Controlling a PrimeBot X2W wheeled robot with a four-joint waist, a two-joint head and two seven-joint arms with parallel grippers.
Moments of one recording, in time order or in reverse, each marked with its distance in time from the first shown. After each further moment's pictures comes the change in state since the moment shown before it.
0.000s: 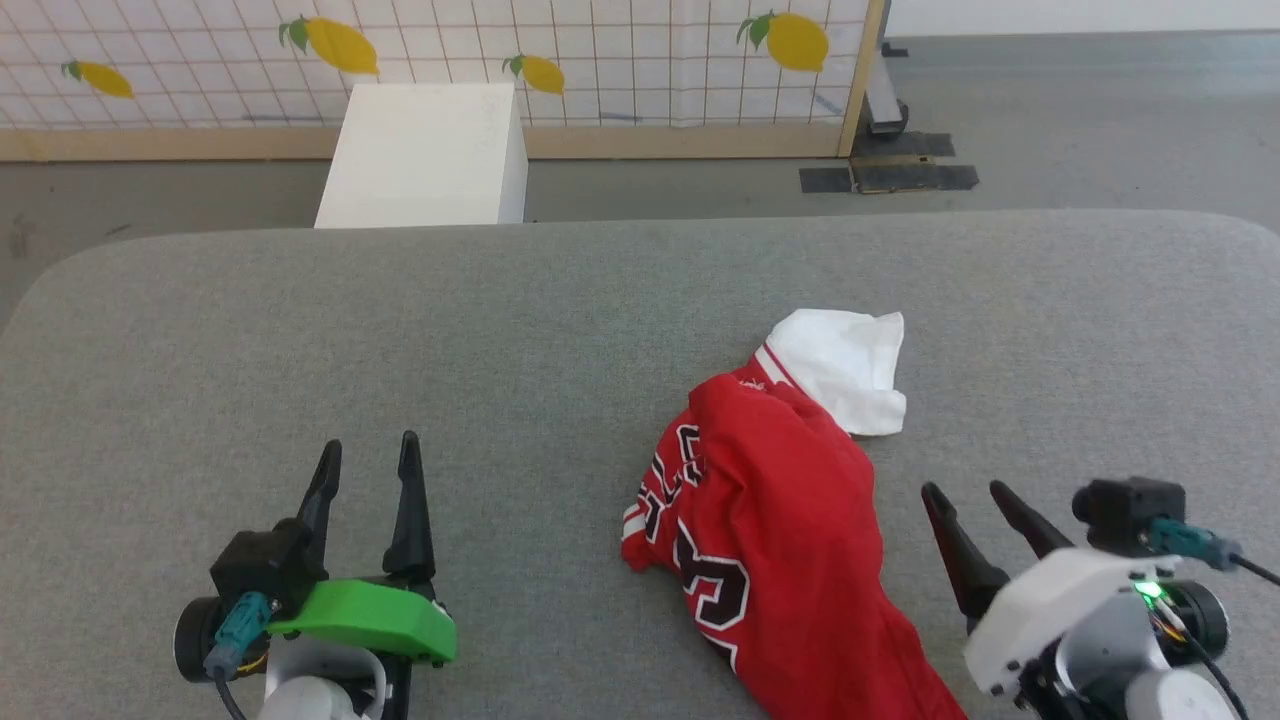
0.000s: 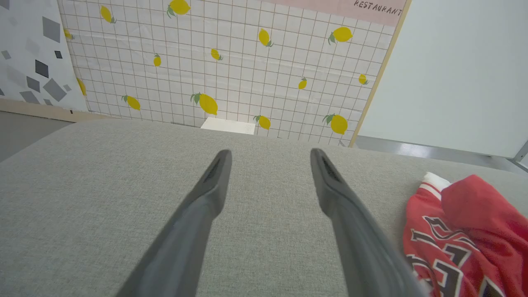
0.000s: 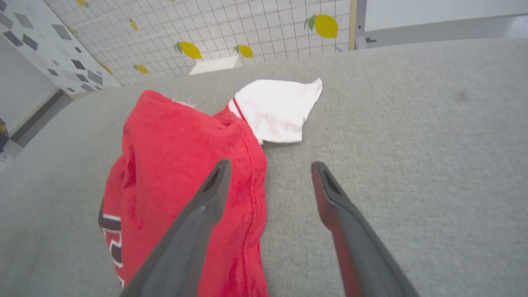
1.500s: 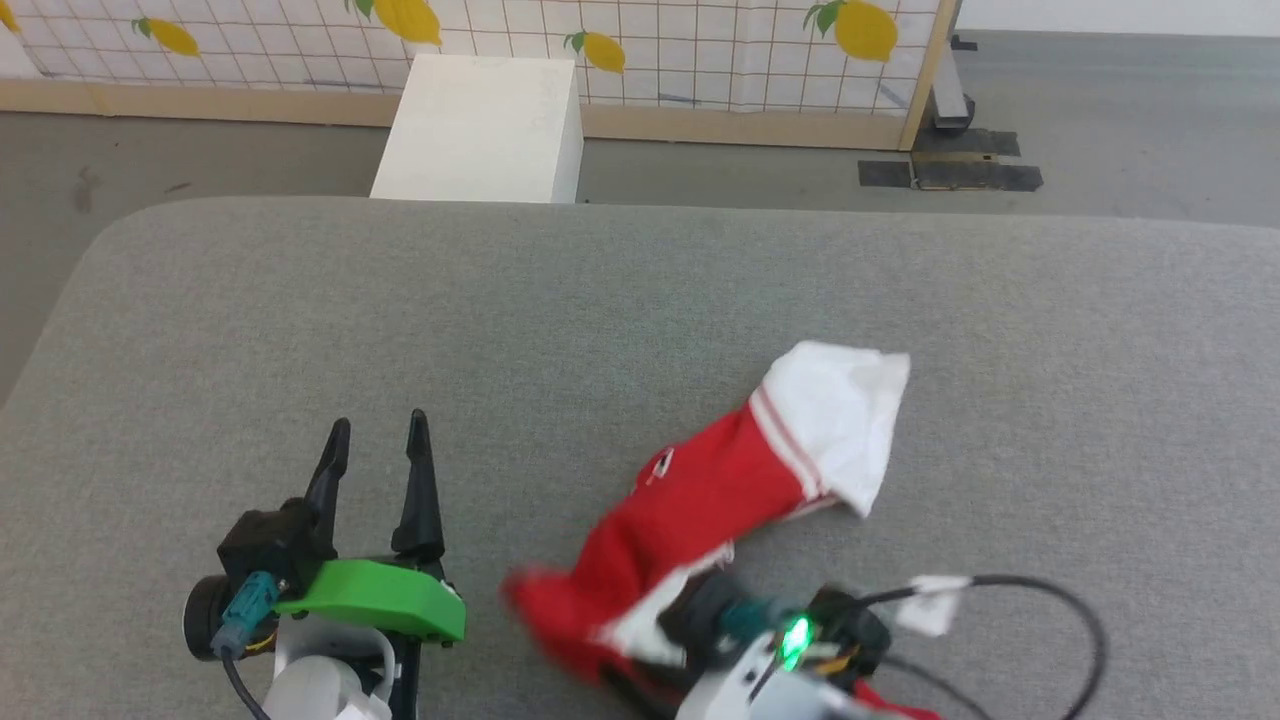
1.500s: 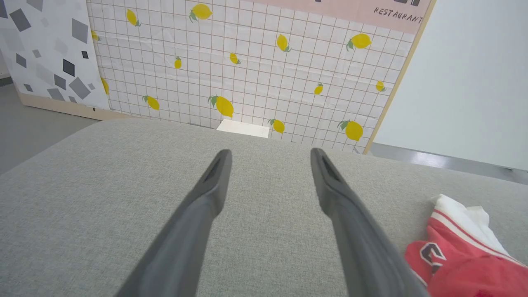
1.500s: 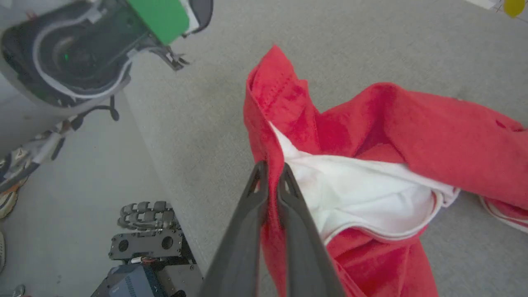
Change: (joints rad) left arm -0.035 -0.001 -0.019 0.005 -0.012 0.012 0.000; right arm -0.139 -0.034 0.665 -0.035 -0.004 0.000 0.247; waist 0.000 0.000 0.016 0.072
